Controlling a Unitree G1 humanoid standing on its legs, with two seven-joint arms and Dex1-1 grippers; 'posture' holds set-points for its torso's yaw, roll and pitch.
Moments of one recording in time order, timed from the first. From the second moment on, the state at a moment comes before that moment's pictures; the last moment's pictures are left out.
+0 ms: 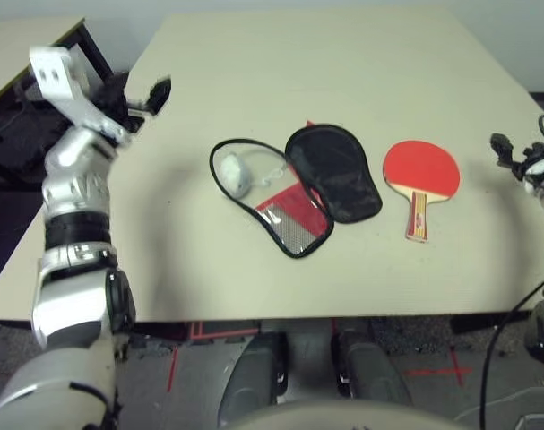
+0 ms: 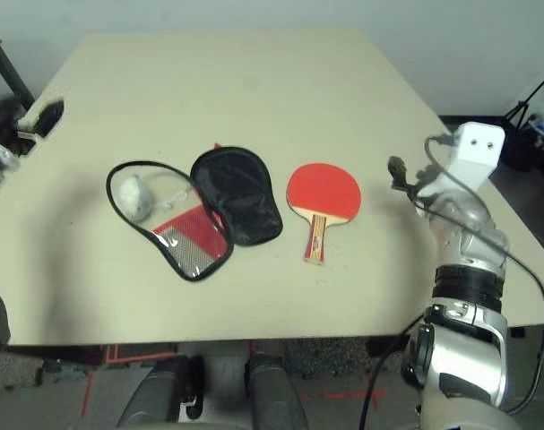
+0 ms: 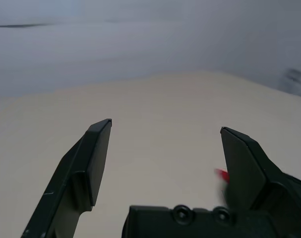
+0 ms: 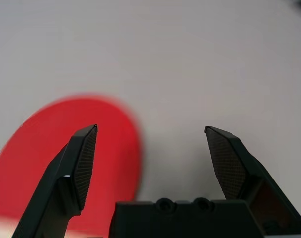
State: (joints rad) left arm -0.87 0.64 0.18 0.51 -0.39 0.22 -0.83; right arm -0.58 -0.61 -0.37 0.11 0.44 0.97 0.16
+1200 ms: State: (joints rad) left arm -0.59 0.35 -0.11 0.17 -0.34 0.38 -0.86; right arm -0.55 -0.29 -0.22 -0.17 0.24 1.44 -0.02
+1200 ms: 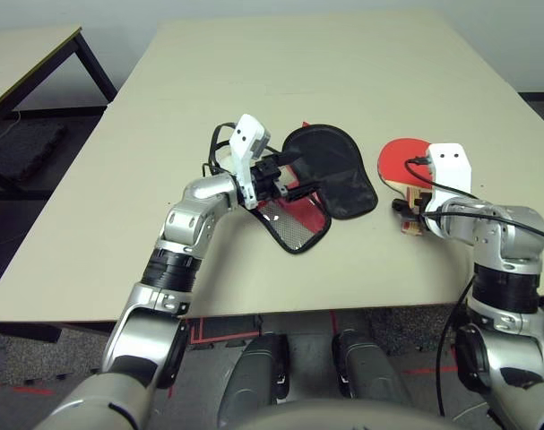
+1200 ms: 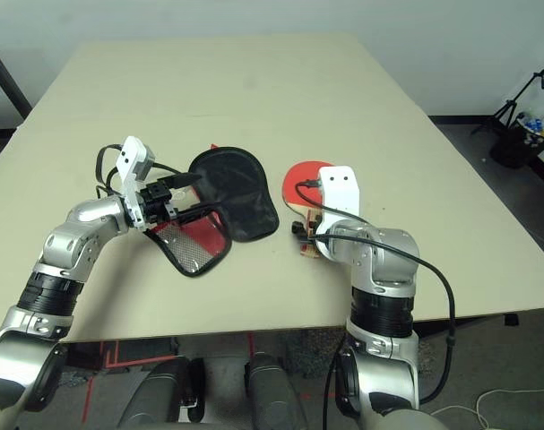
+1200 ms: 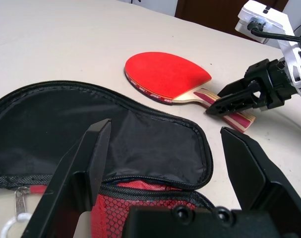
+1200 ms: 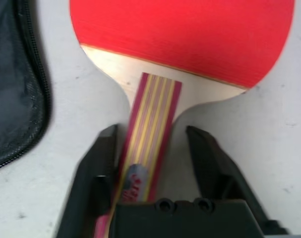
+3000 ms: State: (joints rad) left arm -0.60 0.45 -0.08 -0.03 -0.32 0.54 -0.76; right arm -0.85 -0.12 0.05 0.19 0.18 1.29 0.15
